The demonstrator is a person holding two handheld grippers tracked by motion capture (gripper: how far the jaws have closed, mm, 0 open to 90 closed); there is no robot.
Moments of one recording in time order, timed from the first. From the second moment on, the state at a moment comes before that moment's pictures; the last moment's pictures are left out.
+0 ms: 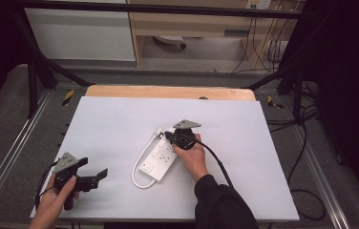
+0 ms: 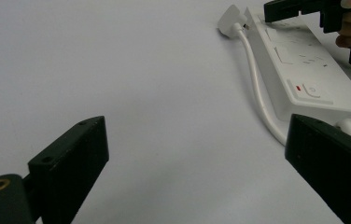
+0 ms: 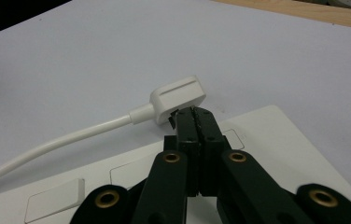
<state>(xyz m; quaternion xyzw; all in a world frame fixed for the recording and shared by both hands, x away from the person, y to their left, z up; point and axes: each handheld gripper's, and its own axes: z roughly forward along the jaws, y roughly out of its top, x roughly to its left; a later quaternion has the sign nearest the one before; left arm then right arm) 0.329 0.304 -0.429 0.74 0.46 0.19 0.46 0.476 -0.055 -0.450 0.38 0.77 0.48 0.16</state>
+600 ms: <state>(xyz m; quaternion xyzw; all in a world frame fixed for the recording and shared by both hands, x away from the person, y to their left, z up) 0.329 0.304 -0.429 0.74 0.46 0.19 0.45 0.475 -0.051 -0.452 0.38 0.78 0.48 0.16</state>
